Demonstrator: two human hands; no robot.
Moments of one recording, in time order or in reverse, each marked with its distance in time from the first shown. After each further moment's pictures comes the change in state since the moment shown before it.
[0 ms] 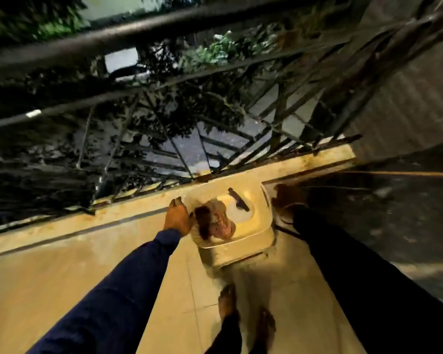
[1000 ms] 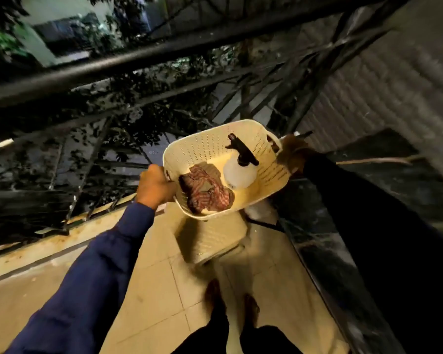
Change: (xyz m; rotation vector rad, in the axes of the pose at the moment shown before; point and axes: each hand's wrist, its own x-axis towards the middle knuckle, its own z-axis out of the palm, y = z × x) left_hand -0.090 0.103 -0.183 -0.321 0.145 0.055; right_hand -0.065 0.022 -0.196 0.501 0.092 0.145
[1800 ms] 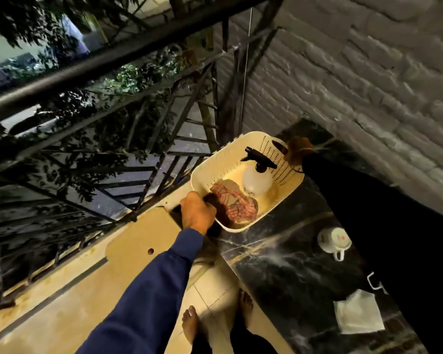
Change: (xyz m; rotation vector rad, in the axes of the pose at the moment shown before) left_hand -0.042 0.191 0.244 0.017 -0.124 0.114; right_hand 0.023 0.216 -0.159 -0.330 0.211 0.177
